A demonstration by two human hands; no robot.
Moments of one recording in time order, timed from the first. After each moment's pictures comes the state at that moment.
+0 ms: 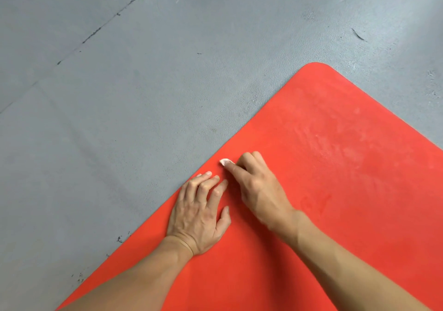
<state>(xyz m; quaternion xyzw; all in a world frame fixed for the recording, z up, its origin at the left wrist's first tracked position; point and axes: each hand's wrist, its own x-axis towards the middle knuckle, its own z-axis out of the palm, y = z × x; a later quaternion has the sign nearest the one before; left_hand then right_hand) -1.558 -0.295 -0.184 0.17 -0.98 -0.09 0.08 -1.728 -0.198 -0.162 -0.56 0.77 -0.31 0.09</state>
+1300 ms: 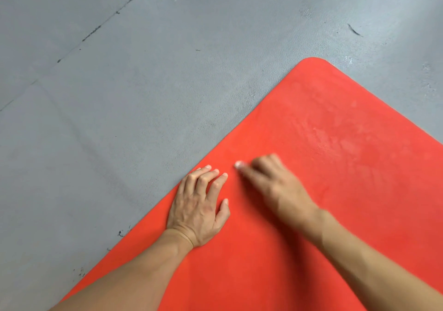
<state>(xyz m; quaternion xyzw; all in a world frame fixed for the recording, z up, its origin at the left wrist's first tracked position) -1.558 -0.296 -0.186 0.17 -0.98 -0.09 0.07 -1.746 -0.154 -0.171 -0.61 0.75 -0.23 0.05</state>
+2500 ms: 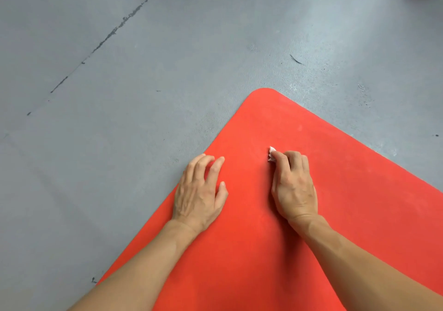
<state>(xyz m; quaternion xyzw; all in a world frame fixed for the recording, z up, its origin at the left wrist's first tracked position) -1.682 -0.291 -0.162 0.17 -0.97 -0.14 0.10 -1.821 -0.109 -0.185 -0.30 0.92 -0.26 -0.04</state>
